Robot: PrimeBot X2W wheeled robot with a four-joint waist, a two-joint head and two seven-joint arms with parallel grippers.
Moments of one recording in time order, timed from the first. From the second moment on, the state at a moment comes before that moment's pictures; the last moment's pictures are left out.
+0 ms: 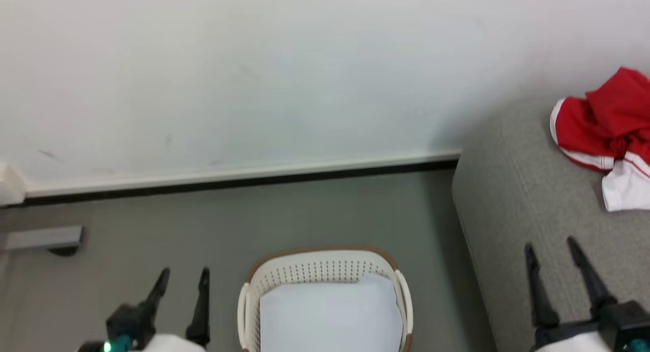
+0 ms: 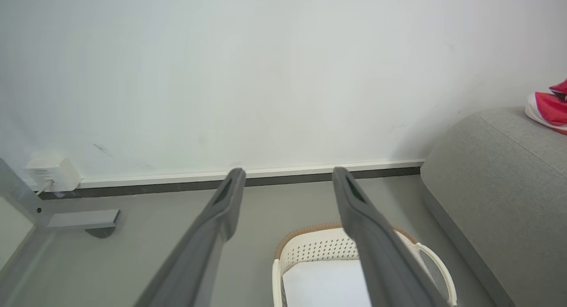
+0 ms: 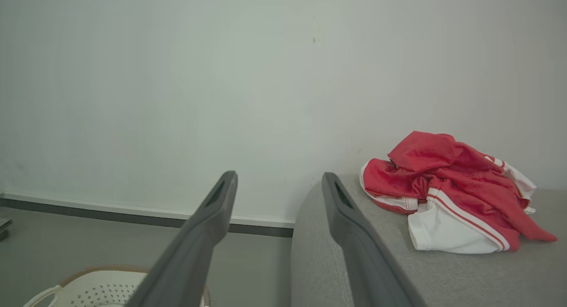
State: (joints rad) left arm -0.13 0.30 -0.34 0.25 -0.40 0.19 -0.26; right arm -0.09 -0.08 -0.01 0.18 0.09 0.13 -0.26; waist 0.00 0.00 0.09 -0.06
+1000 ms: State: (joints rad) left arm 0.07 0.13 -0.08 0.24 -0.19 0.02 -0.26; right arm 0.08 -0.05 0.04 0.22 0.12 0.13 -0.26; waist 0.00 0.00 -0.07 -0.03
